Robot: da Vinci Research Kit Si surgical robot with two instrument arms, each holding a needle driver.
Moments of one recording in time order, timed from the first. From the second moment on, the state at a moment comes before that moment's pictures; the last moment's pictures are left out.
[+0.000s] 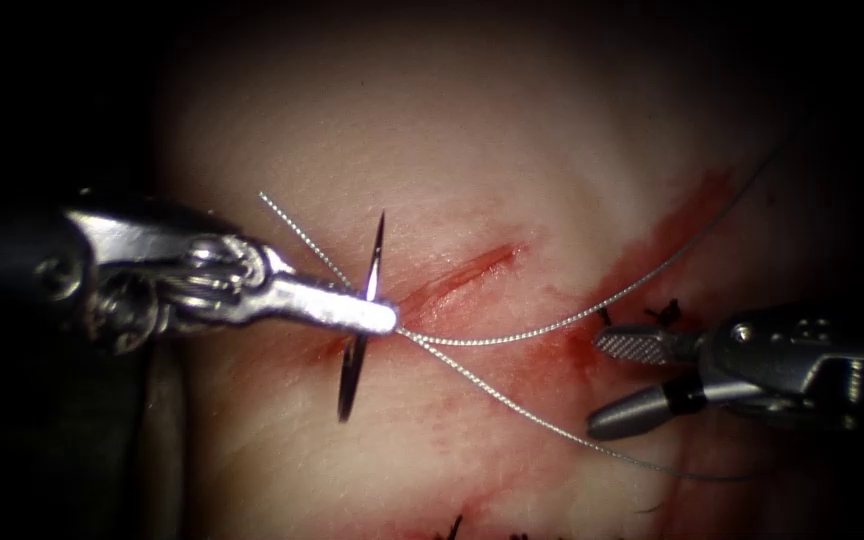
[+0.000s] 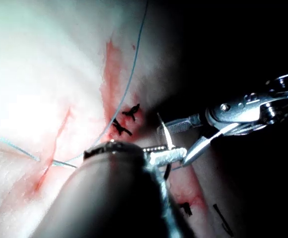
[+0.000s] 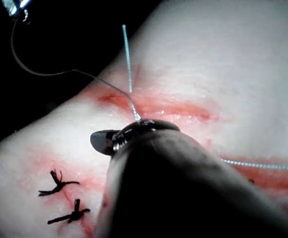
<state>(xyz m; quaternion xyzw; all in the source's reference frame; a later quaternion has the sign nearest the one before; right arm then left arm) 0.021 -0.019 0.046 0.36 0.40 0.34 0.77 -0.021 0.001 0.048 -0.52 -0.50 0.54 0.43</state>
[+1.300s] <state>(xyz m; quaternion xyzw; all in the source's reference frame) 0.030 -0.016 0.048 0.45 0.54 0.58 0.42 -0.024 -0.004 0.049 -0.62 -0.23 0.75 0.08</state>
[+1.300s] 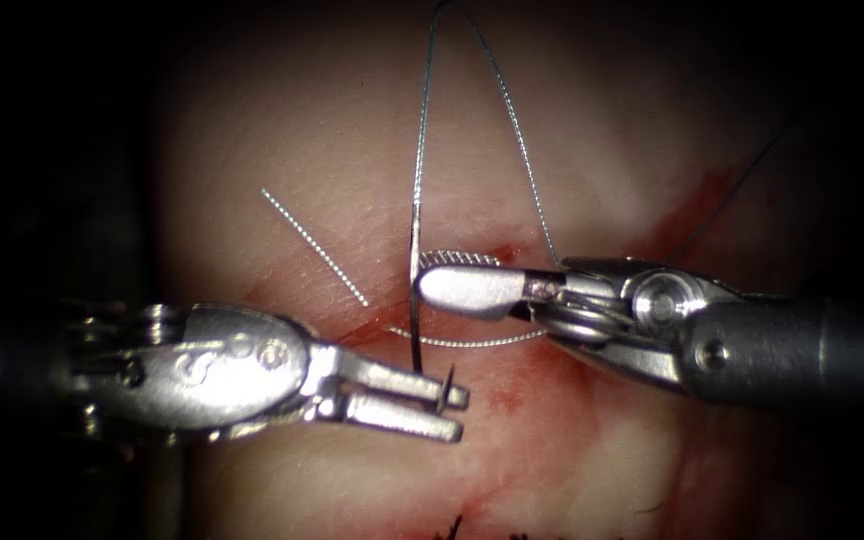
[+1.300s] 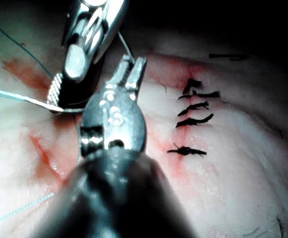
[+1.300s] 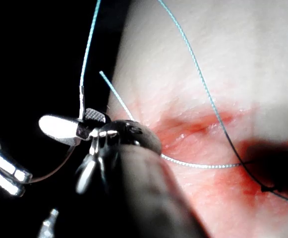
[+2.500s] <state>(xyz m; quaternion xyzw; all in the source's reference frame) 0.029 -0.016 0.050 0.42 0.48 0.60 0.48 -0.025 -0.004 0.049 -0.62 -0.24 0.75 0.07</state>
